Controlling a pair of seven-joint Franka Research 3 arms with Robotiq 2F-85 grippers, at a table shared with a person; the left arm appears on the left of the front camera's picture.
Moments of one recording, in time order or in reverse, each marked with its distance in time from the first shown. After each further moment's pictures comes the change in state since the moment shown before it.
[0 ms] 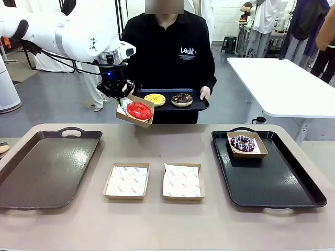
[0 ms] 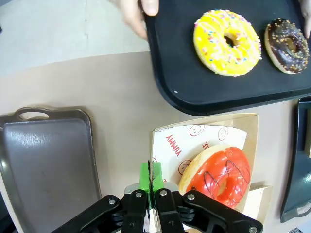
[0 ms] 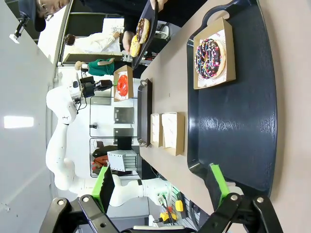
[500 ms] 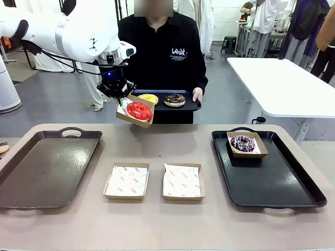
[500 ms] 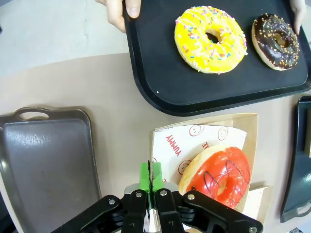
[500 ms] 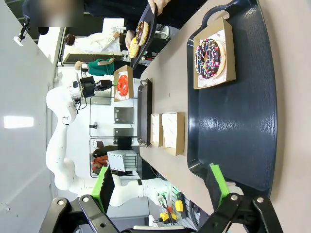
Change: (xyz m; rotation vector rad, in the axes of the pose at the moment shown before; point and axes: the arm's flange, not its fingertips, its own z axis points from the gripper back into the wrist) left arm 0.000 0.000 0.000 0.000 0.001 -0.001; right arm 0.000 0.000 0.000 0.000 0.000 0.000
